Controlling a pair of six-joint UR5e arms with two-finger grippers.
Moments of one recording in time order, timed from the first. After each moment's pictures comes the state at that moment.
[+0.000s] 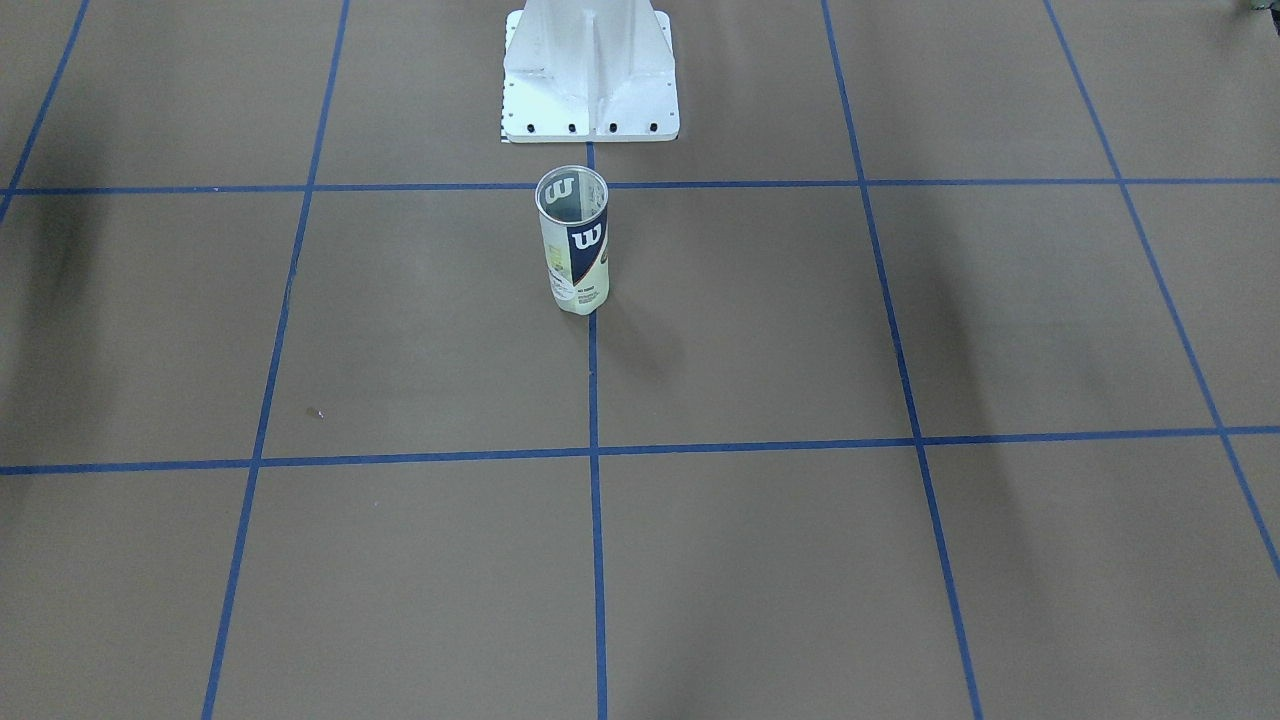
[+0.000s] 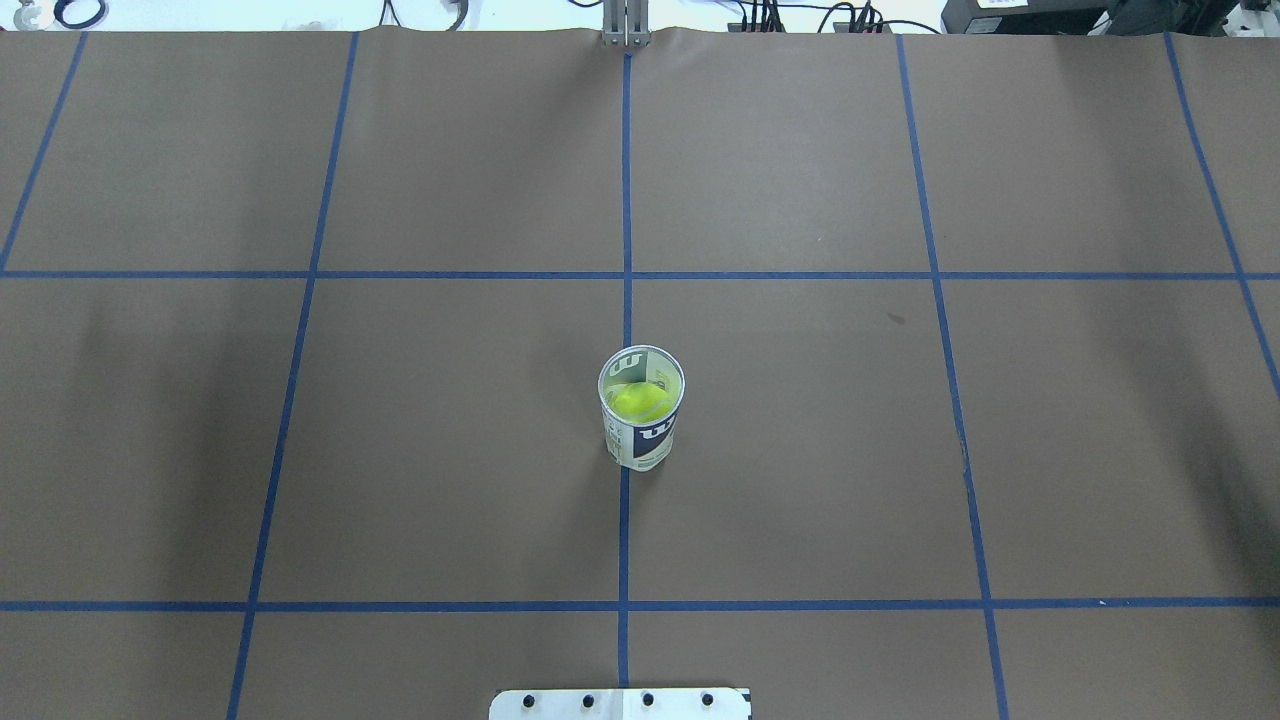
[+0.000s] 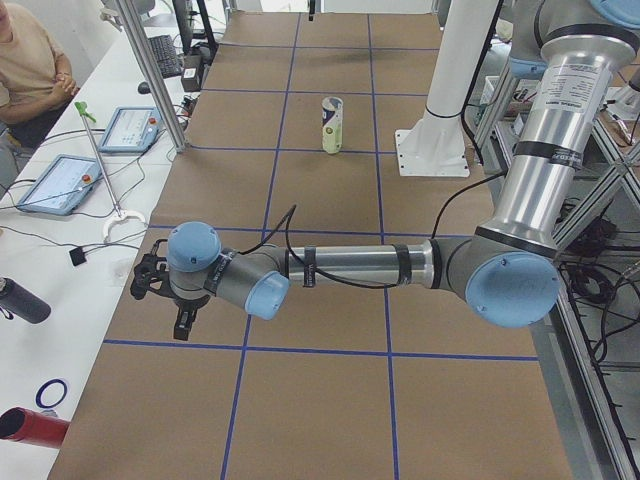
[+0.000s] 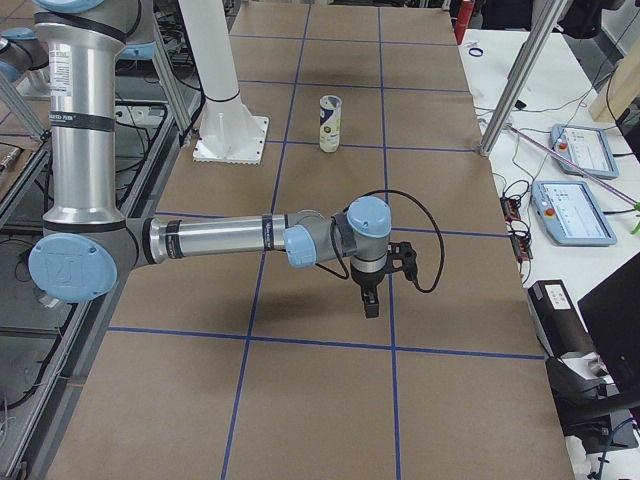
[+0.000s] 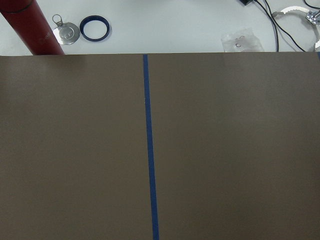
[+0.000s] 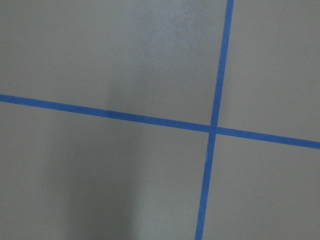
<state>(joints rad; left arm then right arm) -1.59 -1.83 -1.26 -2.07 -2.37 -0.25 1.41 -1.62 1.71 -1.40 2.26 0.16</state>
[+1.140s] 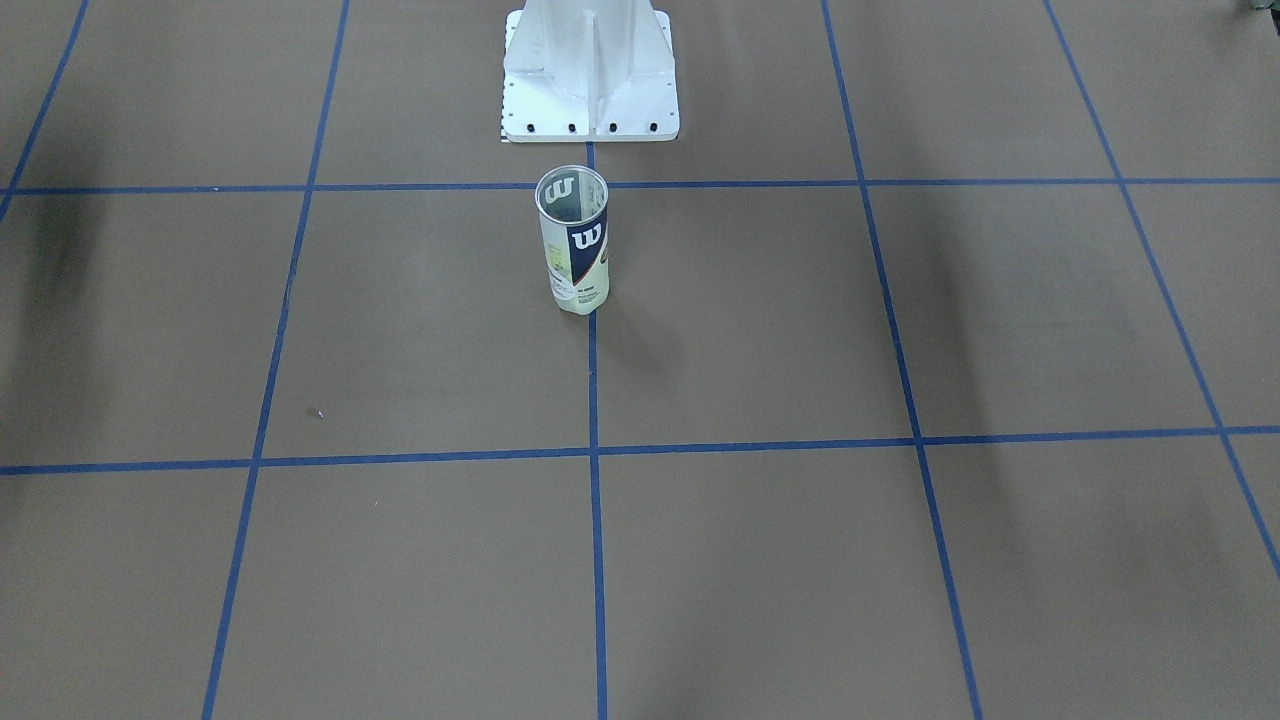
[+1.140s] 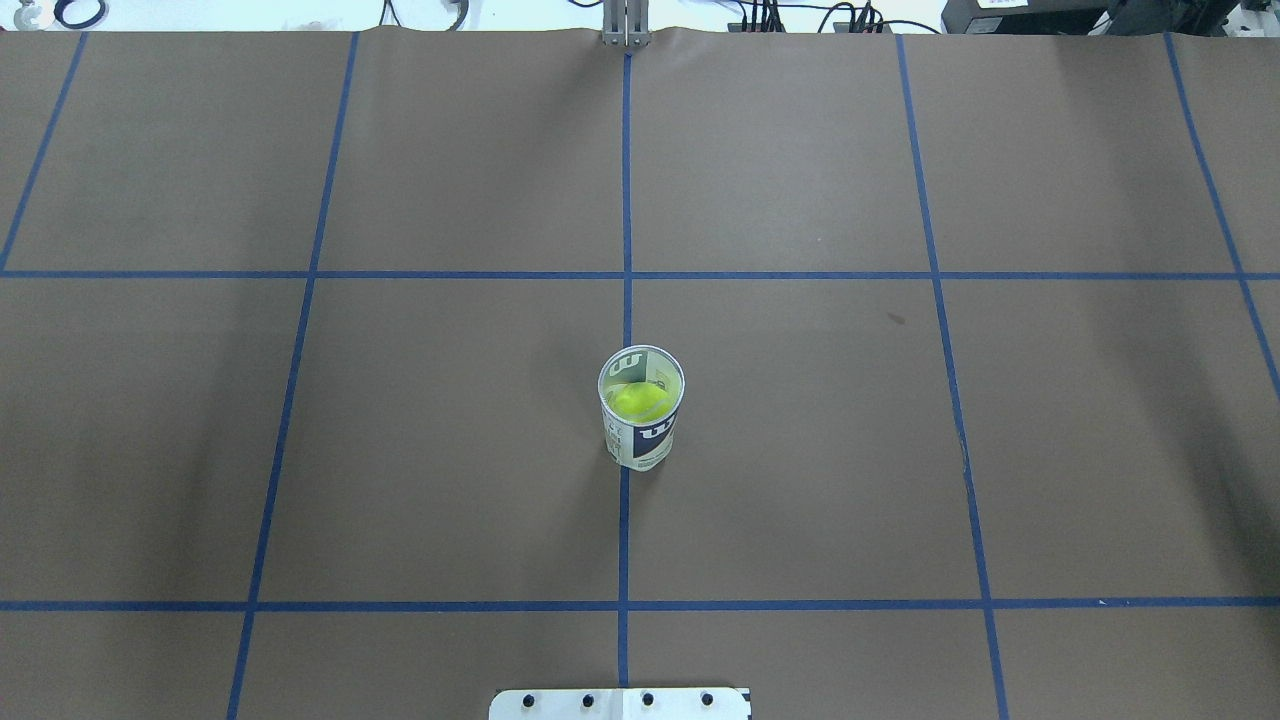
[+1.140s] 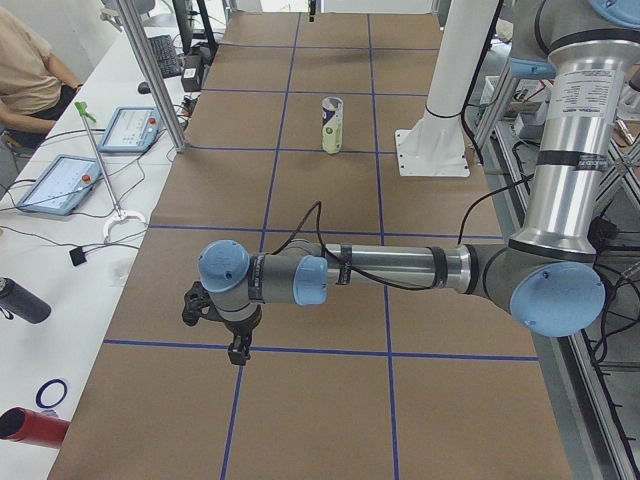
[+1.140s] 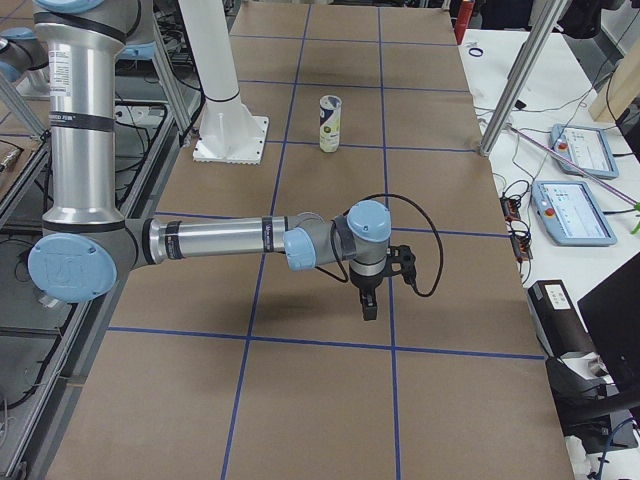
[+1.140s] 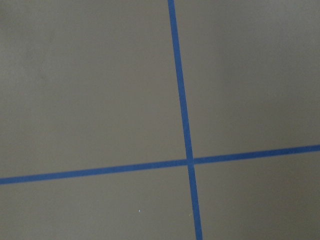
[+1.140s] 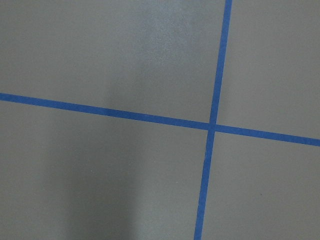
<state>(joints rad) -1.62 -1.66 -1.51 -1.55 -2.37 0.12 1.41 -1.63 1.70 -1.40 2.28 0.16</state>
